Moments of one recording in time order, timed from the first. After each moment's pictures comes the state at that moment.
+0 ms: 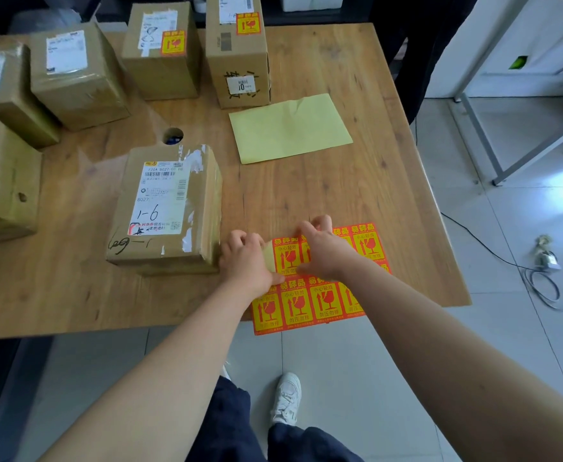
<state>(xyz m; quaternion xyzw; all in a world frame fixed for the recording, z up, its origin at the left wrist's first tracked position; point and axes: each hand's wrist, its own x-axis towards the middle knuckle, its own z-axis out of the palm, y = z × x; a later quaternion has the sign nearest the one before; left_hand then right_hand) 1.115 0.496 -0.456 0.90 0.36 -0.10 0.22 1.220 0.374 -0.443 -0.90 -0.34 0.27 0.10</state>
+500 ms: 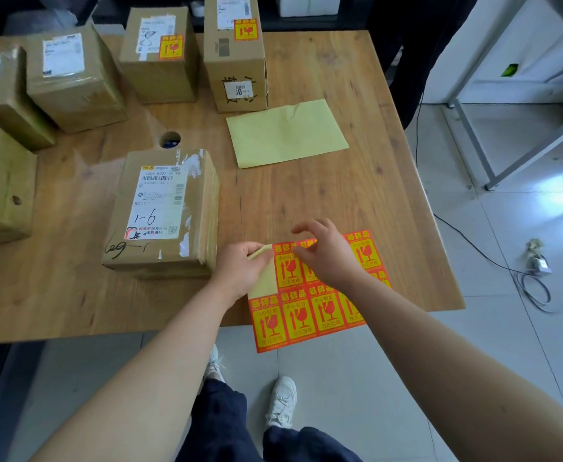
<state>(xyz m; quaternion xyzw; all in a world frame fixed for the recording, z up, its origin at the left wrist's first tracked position) 1.106 0.504 -0.435 0.74 0.35 -0.03 0.57 1.213 0.363 -0.438 -0.87 -0.28 0.19 0.35</state>
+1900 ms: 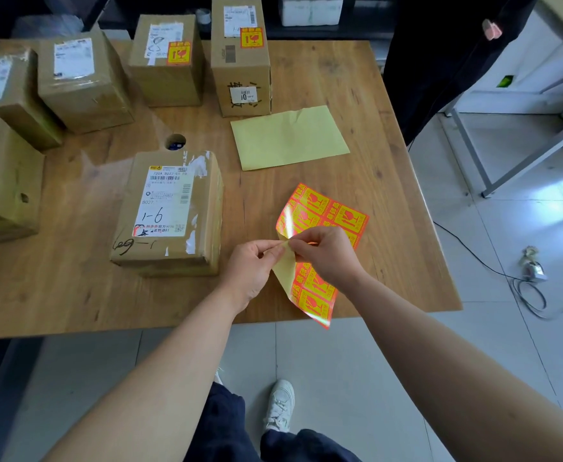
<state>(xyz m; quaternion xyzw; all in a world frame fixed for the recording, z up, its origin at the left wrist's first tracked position) 1.104 0.491 -0.436 0.66 0.30 0.04 0.69 1.200 0.370 -0.419 -0.82 -0.18 0.26 0.48</state>
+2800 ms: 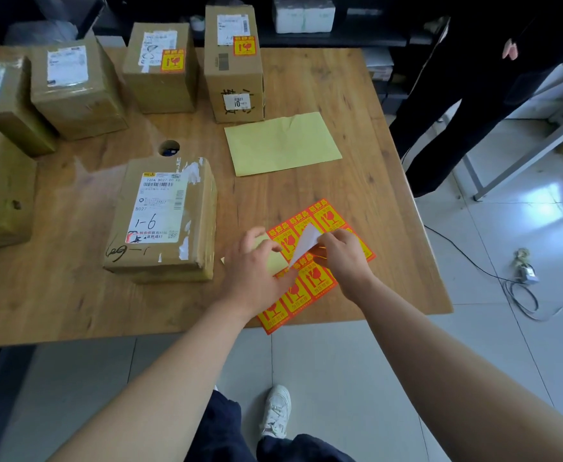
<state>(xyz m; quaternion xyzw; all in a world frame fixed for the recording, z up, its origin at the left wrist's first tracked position) 1.105 0.481 -0.434 0.93 0.21 0.08 0.28 1.210 0.356 -0.407 -0.80 0.03 0.29 0.53</state>
